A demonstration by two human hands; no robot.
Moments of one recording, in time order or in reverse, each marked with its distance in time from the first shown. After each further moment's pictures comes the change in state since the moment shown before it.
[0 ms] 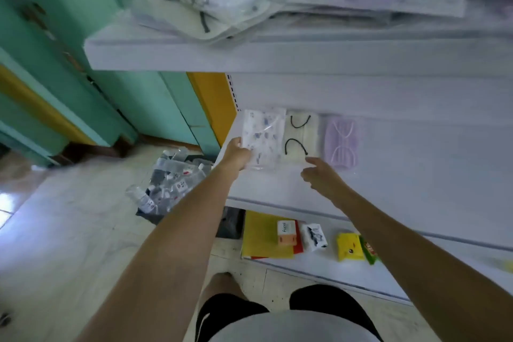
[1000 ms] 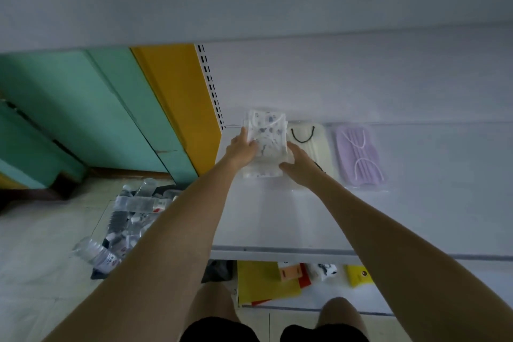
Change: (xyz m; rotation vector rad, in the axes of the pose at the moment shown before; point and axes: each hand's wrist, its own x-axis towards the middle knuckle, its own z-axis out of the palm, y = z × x) left_hand 0.189 -0.007 0.010 0.608 -0.262 0.291; right_hand 0.154 -0.029 0.068 -0.353 0.211 -0.163
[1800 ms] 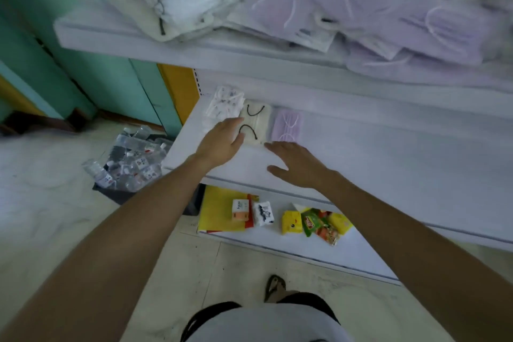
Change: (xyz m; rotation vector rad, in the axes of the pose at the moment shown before) left_hand -0.250 0.132 0.043 0.202 0.239 0.336; right_hand -0.221 0.022 -0.198 -0.753 -0.270 -0.560
